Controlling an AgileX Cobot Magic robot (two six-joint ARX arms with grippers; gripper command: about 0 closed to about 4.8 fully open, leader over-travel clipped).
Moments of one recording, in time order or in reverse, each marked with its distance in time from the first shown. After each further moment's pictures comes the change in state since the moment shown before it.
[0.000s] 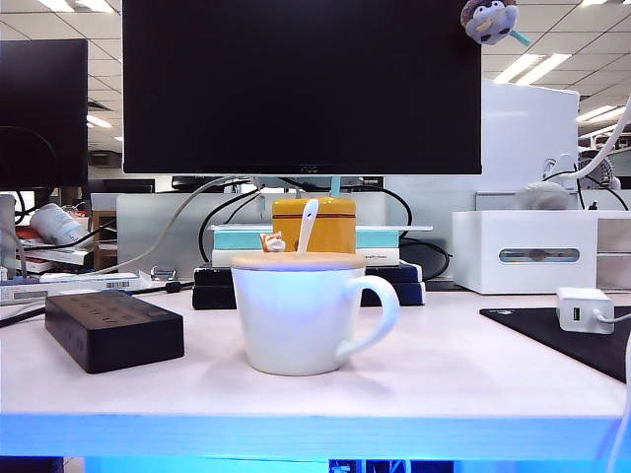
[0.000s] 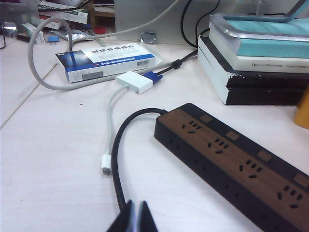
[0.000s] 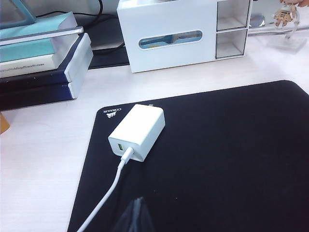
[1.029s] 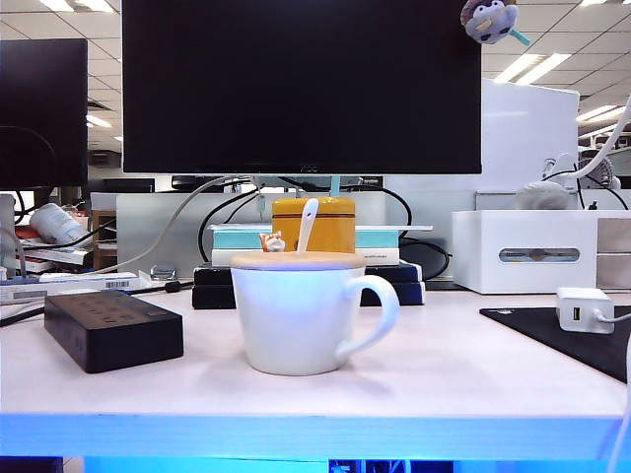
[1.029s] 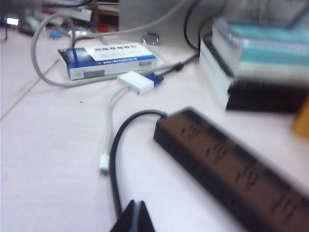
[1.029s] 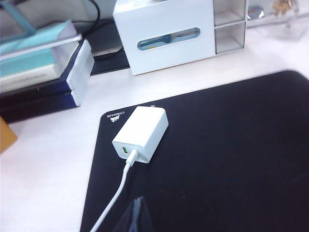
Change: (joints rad) left arm 0.000 0.008 0.018 0.007 -0.021 -0.096; right arm 0.000 0.000 0.008 -0.003 0.001 0.098
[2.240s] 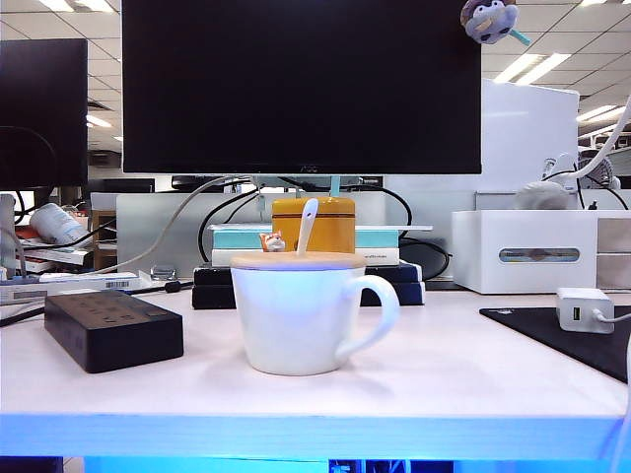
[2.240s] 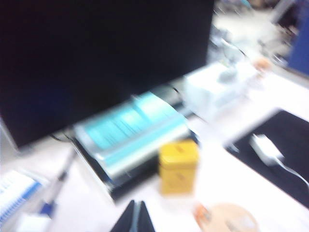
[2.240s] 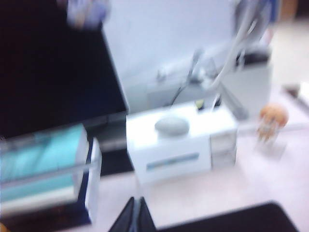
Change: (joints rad) left arm 0.000 0.842 1.248 -0.507 0.583 0.332; right arm 0.001 0.746 0.856 -0.054 0.071 -0.040
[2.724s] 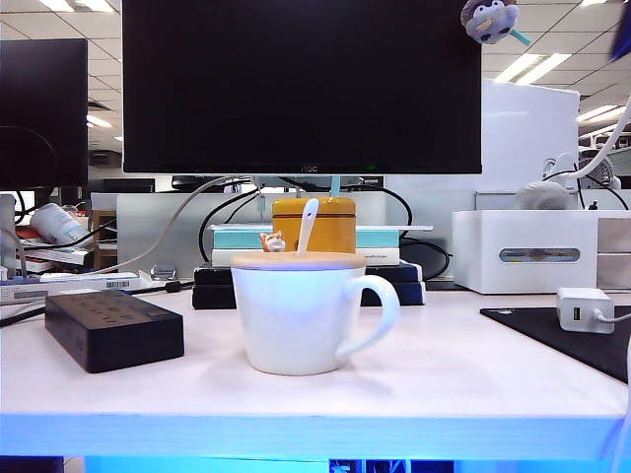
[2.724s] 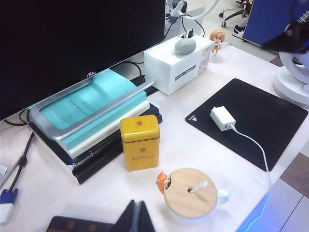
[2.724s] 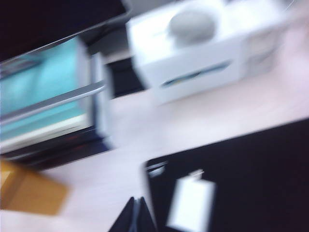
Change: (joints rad) left arm 0.000 -0.006 0.063 -0.202 0.119 0.081; right arm 0.000 0.359 0.257 -0.316 -0.161 0.158
